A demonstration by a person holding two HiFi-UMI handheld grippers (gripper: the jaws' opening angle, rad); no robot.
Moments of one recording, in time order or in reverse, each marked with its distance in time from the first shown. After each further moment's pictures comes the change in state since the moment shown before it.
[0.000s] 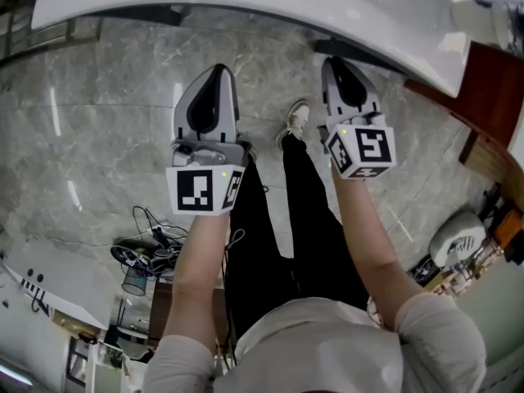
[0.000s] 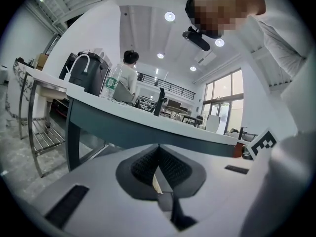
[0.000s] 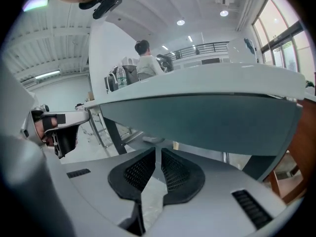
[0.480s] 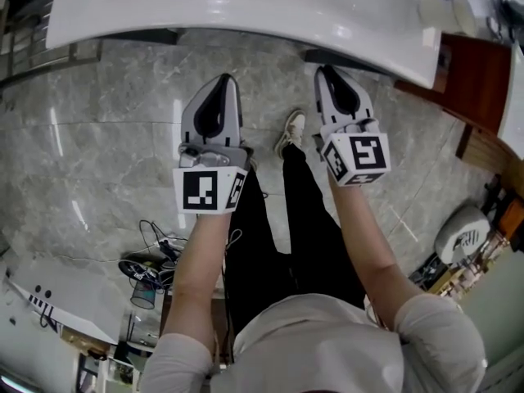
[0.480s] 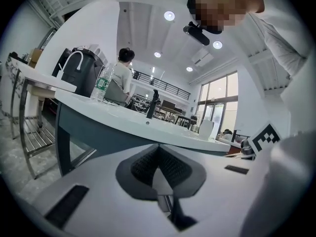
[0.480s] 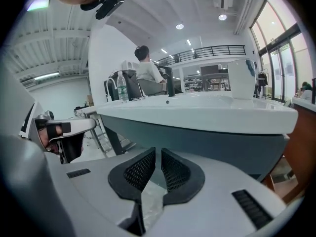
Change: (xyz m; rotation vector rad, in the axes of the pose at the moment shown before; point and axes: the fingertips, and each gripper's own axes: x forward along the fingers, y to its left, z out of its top) left arm 0.009 -0.021 0.021 -0.014 0.015 -0.072; right arm -0.022 0.003 0.039 0.005 -0.034 -0.018
